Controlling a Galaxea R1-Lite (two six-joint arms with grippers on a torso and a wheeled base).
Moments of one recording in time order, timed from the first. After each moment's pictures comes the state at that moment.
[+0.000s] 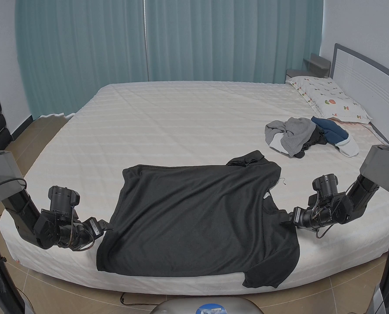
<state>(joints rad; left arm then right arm) -0.06 2.04 -0.52 -0.61 -0.07 -0.64 0.10 2.28 -0.86 -0.51 0.18 0.44</state>
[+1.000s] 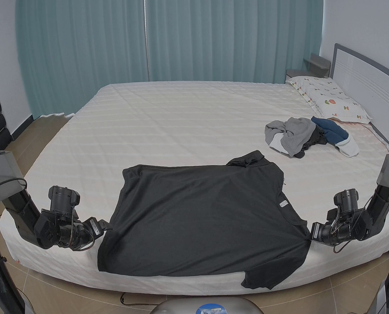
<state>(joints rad) -0.06 2.05 -0.52 -0.61 -0.07 -0.64 0.00 2.18 -0.53 -0.70 0.17 0.38</state>
